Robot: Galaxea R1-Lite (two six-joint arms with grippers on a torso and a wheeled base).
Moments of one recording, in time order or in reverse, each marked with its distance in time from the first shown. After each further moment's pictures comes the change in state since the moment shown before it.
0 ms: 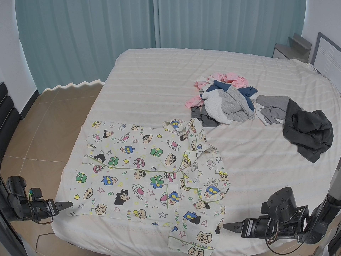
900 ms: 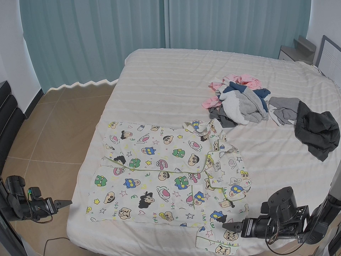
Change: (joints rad) left arm 0.011 -0.003 -0.004 -0.010 -0.036 -0.035; right arm 0.004 -0.010 -0.001 -0.001 0.002 0.004
